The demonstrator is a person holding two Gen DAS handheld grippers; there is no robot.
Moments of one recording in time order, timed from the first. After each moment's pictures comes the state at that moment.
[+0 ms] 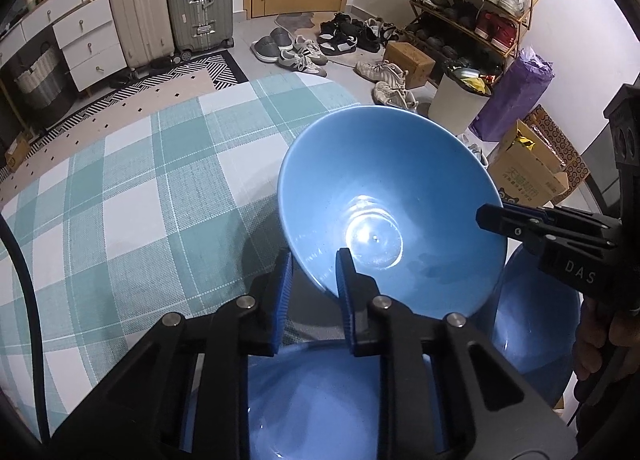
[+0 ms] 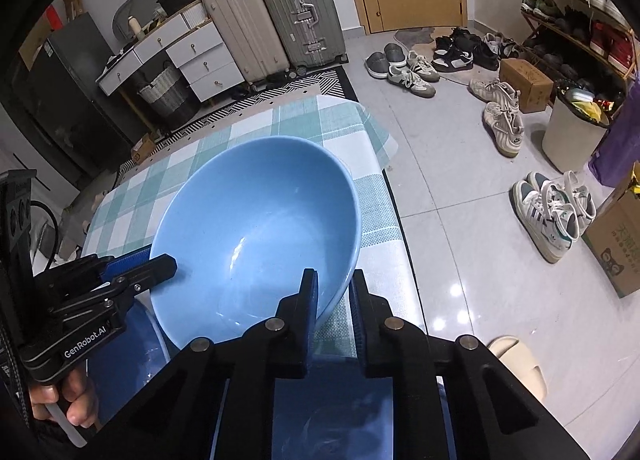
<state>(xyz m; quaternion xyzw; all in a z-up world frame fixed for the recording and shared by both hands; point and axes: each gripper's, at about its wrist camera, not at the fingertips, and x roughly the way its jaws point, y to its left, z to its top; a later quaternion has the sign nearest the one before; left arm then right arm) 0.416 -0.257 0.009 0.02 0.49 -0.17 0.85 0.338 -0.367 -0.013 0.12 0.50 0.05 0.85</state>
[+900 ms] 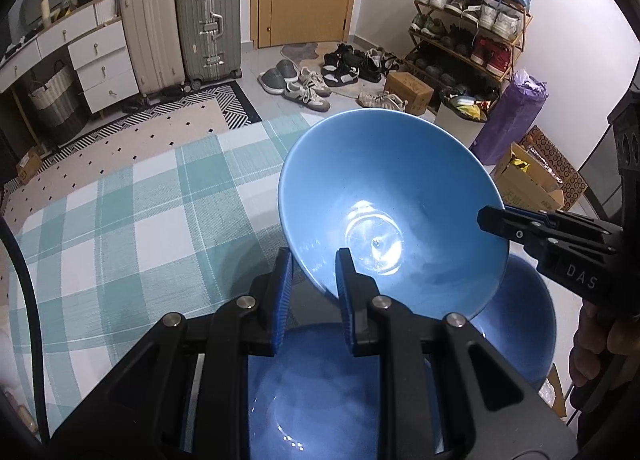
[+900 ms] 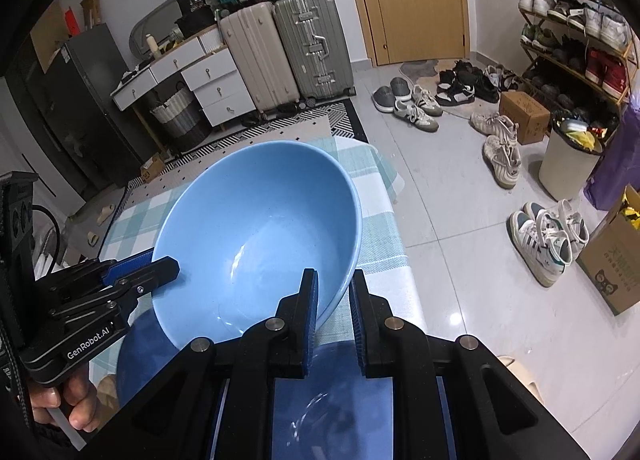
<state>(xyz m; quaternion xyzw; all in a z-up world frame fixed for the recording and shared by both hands) 0.383 -0.236 0.072 0.02 0.44 -0.16 0.88 0.312 -0.357 0.043 0.10 0.45 0.06 0.89</state>
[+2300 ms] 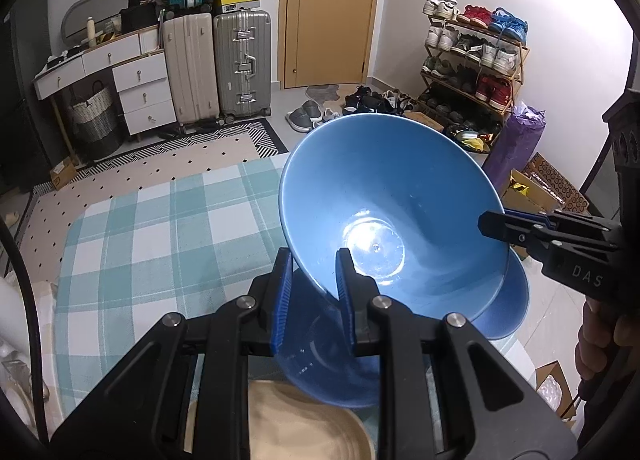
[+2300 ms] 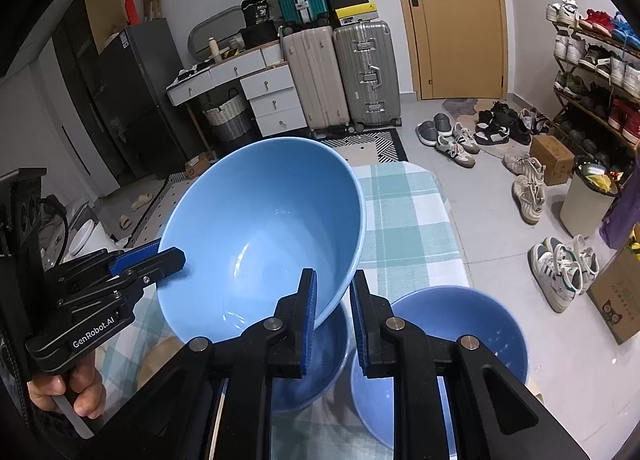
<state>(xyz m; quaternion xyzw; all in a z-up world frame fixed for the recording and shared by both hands) 0.187 -0.175 0.180 0.01 0.37 -0.12 0.92 0.204 -0.272 0.113 0.07 0.40 0.13 0.91</state>
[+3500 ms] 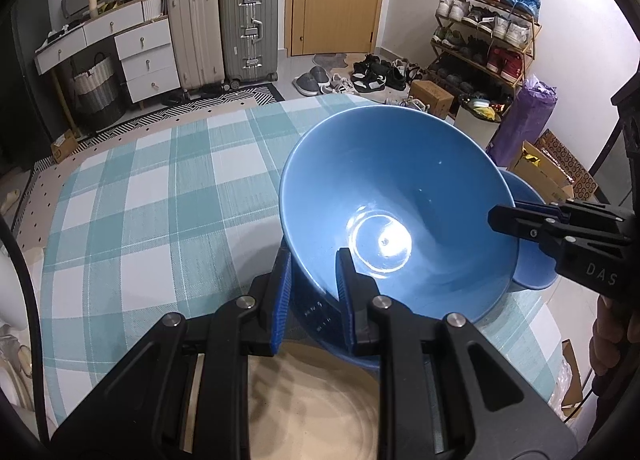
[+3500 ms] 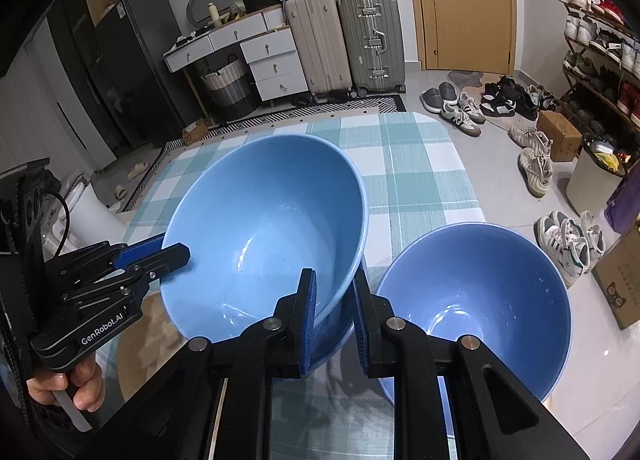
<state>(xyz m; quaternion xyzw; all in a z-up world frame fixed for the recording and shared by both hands) 0.208 -0.155 0.078 0.02 0.42 -0.11 0.90 0.202 -0.254 0.045 0.05 0.45 0.13 0.88</state>
